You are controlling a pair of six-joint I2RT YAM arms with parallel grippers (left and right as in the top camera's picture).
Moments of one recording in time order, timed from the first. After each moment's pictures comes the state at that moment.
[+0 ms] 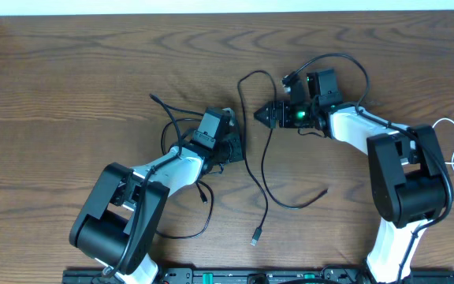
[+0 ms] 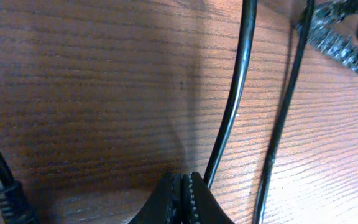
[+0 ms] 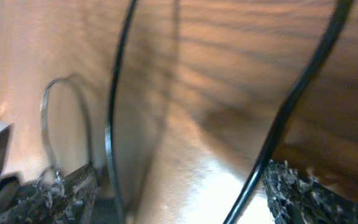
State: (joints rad) left arm -0.47 1.78 0.81 -0.02 0.26 -0.61; right arm 0.26 2.04 1.13 -0.07 -0.70 0.32
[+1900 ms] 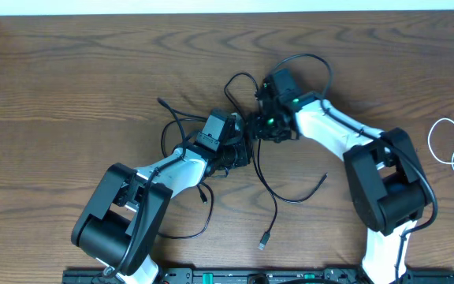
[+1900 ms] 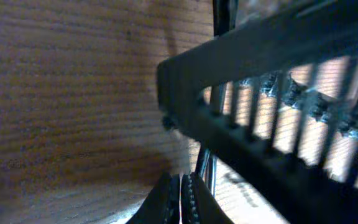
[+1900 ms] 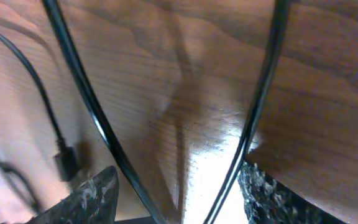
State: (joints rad) left arm -0.50 1.78 0.81 -0.02 0.37 -0.67; right arm 0.48 2.05 1.33 -0.52 -0.32 0.40
